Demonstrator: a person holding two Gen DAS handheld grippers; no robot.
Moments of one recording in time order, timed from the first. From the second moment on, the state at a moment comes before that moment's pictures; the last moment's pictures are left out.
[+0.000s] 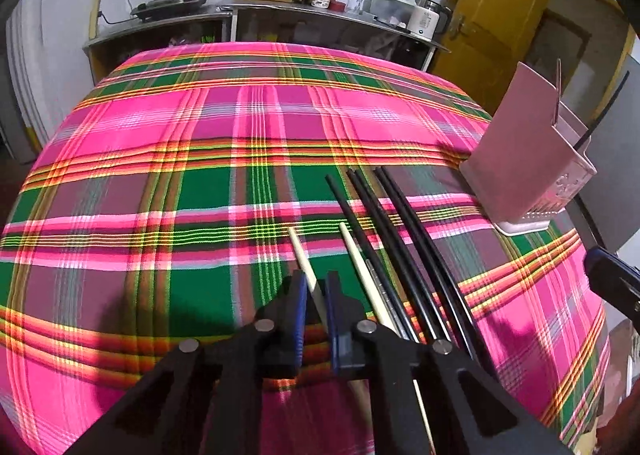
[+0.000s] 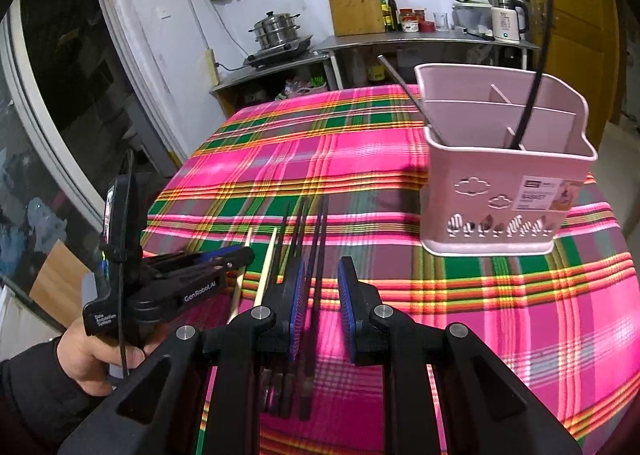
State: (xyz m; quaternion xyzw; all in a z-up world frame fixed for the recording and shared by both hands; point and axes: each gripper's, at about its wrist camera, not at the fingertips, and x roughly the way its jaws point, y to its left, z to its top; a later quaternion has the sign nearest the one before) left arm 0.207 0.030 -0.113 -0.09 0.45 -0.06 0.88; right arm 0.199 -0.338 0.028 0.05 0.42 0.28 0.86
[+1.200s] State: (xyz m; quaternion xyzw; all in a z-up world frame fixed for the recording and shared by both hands) left arm 0.202 0.105 -0.113 -0.11 0.46 -0.02 0.88; right arm 0.263 -0.219 -0.045 0.00 0.51 0.33 0.80
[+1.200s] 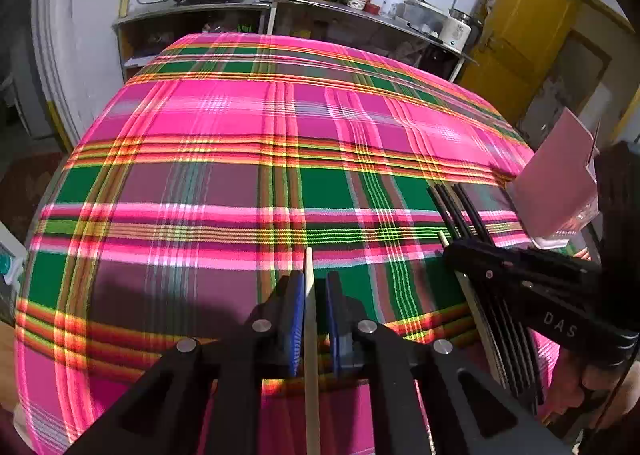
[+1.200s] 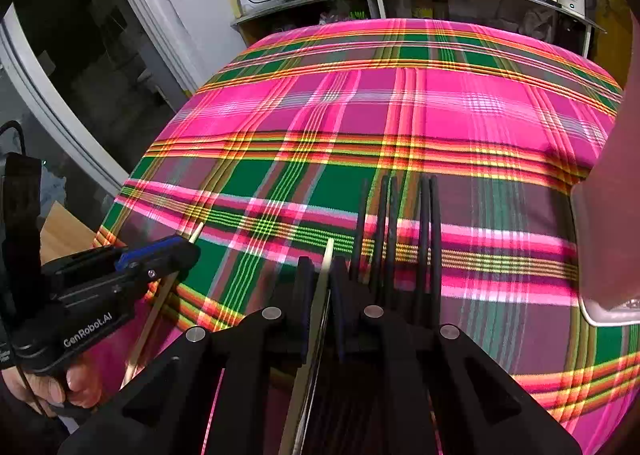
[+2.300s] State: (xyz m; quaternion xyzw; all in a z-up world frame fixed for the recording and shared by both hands) left arm 0.167 0.090 -0.003 -0.09 0.39 -0.07 0.91; right arm 0.232 -0.256 0.063 0.02 0.41 0.35 0.84
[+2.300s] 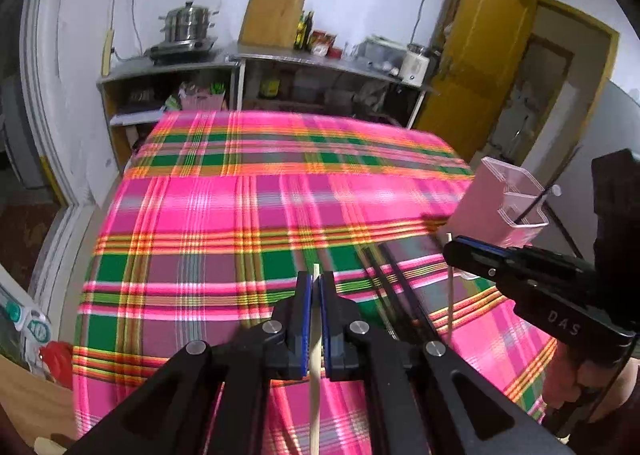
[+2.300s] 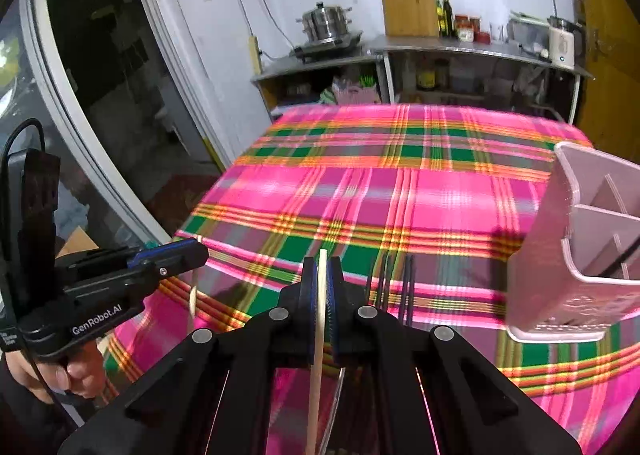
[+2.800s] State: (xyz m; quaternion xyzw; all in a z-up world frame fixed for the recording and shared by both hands) left arm 0.140 0.064 0.060 -0.08 0.34 -0.10 0.93; right arm 0.202 -0.304 0.118 0.05 0.35 0.33 0.87
